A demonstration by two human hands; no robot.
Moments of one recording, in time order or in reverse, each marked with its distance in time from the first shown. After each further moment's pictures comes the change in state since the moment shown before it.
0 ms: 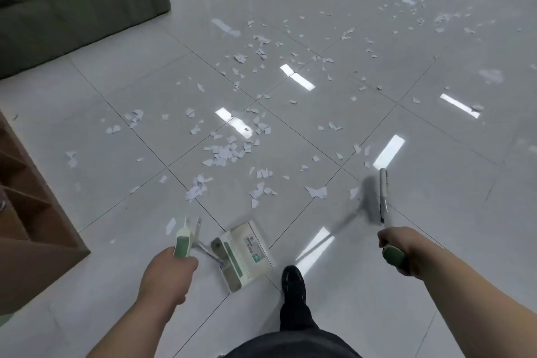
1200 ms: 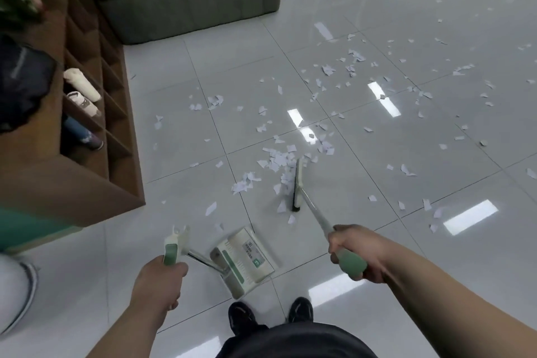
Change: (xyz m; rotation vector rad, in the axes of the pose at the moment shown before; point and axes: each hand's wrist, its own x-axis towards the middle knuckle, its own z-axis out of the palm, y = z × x) left_hand -0.010 0.000 -0.004 -0.338 0.293 -0.311; right_hand -0.028 -0.175 0.086 -0.282 -0.697 -0.225
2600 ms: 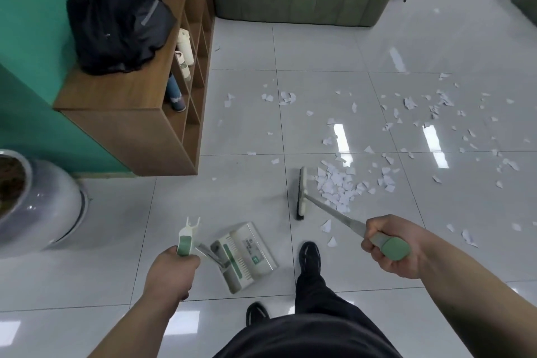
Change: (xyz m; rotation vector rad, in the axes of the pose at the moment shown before) left_hand 0.092 -0.076 -0.142 -0.188 0.080 -0.133; right_hand 0.044 -0.135 0.164 -0.037 -0.022 0.196
